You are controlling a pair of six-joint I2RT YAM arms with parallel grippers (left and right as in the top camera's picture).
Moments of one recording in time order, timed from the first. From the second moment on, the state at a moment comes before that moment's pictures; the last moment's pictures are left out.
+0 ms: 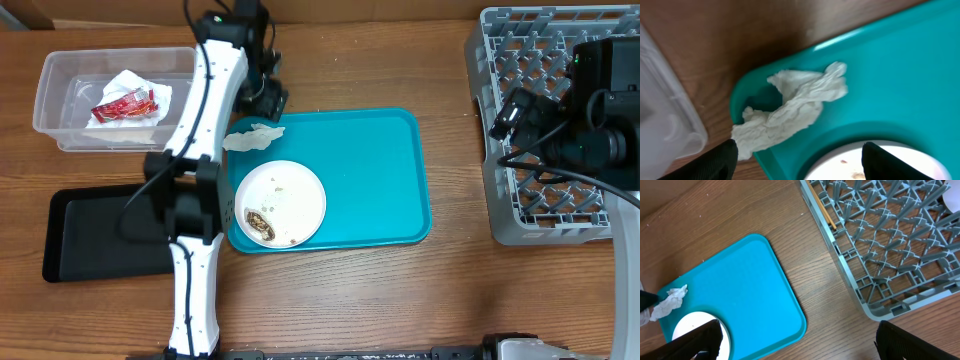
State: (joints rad) left arm -0.18 2.45 2.40 -1.48 -0.01 0.10; right arm 0.03 1.42 1.82 -1.46 0.04 0.49
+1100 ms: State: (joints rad) left arm -0.17 2.66 3.01 -1.55 -0.29 -0.24; right arm 0.03 1.42 1.82 -1.46 0.04 0.49
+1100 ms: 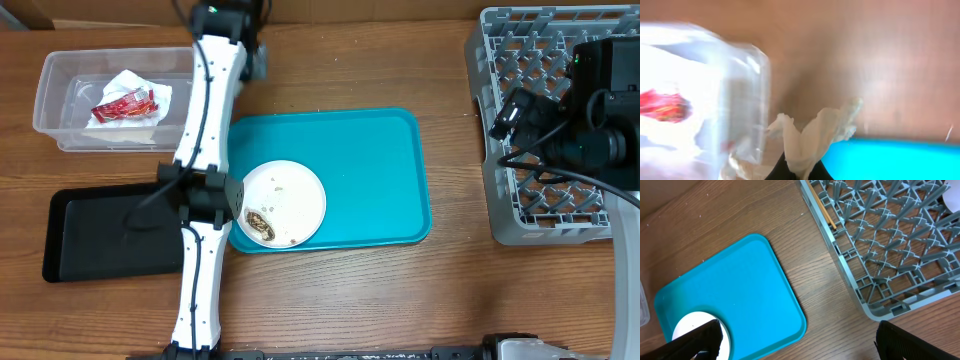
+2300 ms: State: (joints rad) left arm 0.22 2.61 3.08 -1.69 0.03 -0.58; right arm 0.03 1.42 1.82 -1.46 0.04 0.48
